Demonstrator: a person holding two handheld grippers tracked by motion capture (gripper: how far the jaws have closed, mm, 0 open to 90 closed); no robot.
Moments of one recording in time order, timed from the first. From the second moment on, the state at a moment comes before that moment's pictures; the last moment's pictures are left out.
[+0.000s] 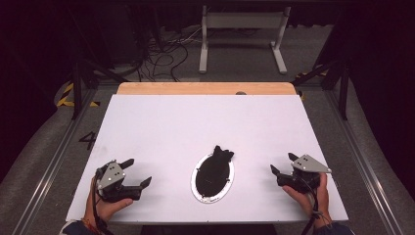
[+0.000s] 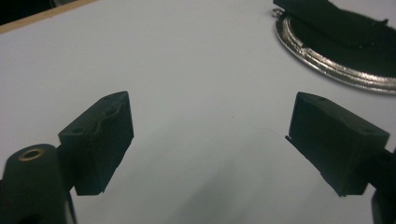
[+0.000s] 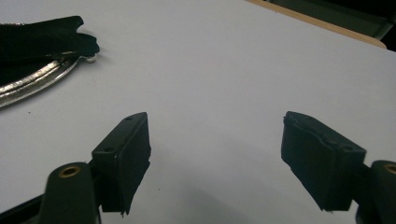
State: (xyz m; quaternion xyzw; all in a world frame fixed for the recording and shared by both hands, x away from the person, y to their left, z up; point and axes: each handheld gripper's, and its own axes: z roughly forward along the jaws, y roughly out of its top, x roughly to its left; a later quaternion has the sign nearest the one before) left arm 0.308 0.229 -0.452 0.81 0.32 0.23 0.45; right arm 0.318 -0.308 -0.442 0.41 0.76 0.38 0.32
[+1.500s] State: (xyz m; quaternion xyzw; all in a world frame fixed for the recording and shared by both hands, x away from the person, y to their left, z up) left arm 0.277 0.056 -0.465 0.91 0.14 0.02 0.40; right arm 0.412 -0.188 -0.448 0.34 0.84 0.40 0.17
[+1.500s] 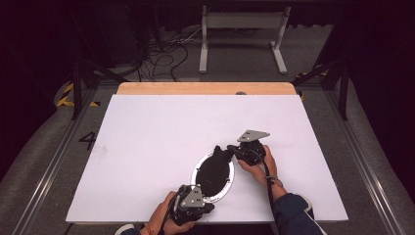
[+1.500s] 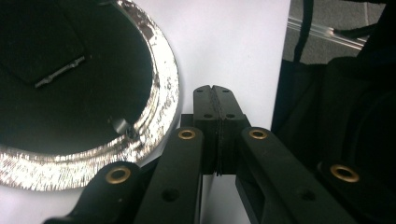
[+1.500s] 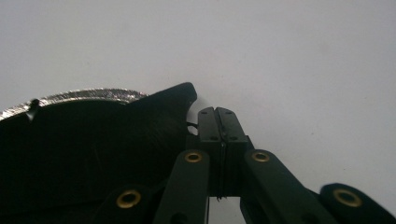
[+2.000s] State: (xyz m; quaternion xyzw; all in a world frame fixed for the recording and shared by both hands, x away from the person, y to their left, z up) left arm 0.284 0.049 -0.465 0.90 0.16 0.03 0.39; right arm 0.418 -0.183 -0.450 0.33 0.84 0.39 0.16
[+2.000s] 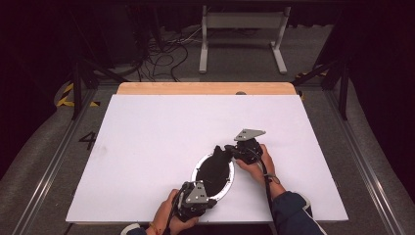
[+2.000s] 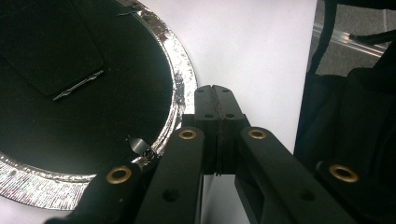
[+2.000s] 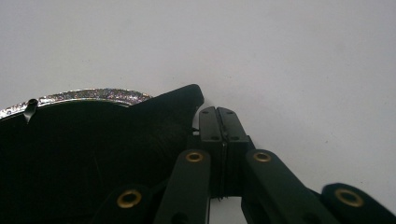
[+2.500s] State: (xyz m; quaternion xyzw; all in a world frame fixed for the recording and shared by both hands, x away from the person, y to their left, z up) left arm 0.287 0.055 -0.464 0.90 0.20 0.04 0.39; right arm 0.415 -0.193 -0.446 0.33 0.85 0.38 0.15
